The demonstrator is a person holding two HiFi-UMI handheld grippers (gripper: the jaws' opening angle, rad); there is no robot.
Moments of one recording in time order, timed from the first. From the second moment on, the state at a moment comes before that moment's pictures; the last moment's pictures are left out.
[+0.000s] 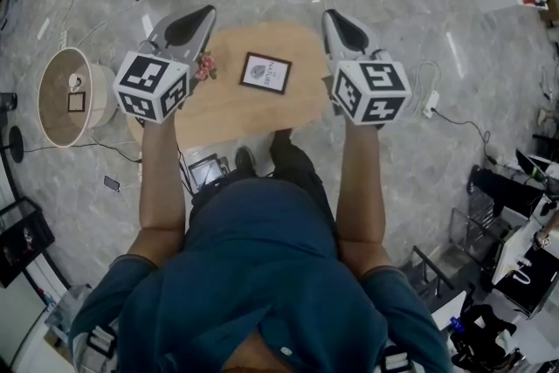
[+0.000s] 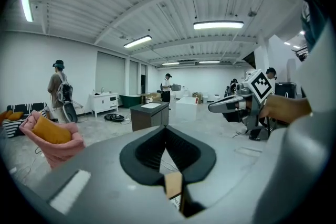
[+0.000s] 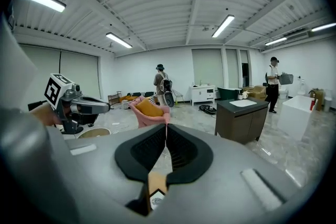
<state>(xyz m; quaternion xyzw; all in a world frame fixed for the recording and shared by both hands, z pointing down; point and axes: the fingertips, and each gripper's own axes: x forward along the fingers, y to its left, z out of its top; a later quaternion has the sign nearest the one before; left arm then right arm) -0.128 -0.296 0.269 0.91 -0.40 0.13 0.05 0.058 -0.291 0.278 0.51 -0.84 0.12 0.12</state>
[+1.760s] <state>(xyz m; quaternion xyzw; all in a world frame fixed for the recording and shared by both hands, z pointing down) -0.125 -0.340 0.671 0.80 -0.38 0.31 0.34 0.070 -0.303 0.699 0.43 -0.74 0.45 0.26</state>
